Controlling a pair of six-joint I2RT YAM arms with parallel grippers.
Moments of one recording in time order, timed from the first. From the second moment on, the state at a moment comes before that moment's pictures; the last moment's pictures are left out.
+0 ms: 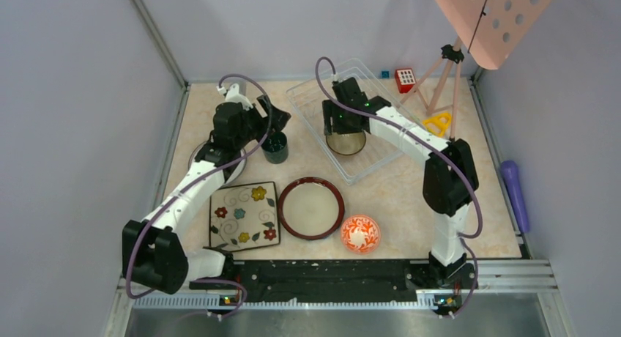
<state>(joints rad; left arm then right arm) -0.28 1.27 0.97 0.02 0.16 -0.66 0.61 1.94 1.69 -0.61 0.08 0.37</state>
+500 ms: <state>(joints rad) -0.26 1.25 0.94 0.01 0.12 -0.67 0.65 2.12 1.84 -0.64 0.25 0.58</state>
